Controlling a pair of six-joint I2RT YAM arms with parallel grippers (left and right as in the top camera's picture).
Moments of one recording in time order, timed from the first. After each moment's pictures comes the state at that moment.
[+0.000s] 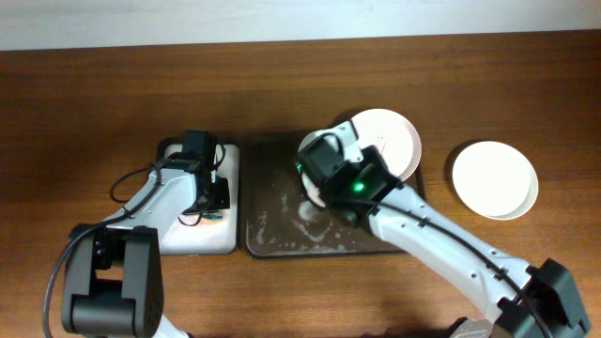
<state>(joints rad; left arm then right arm) -0.13 1.78 1.00 -0.64 -0.08 -0.20 0.73 1.60 1.23 -0.78 0.77 0.17</state>
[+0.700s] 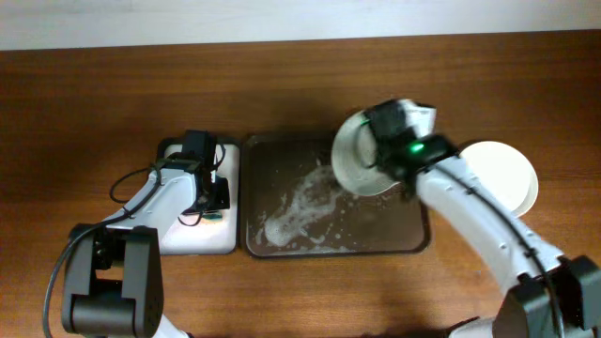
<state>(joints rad) -0.13 1.78 1.00 -0.64 -0.08 -0.20 0.35 1.60 1.23 -0.83 0.46 0.56</state>
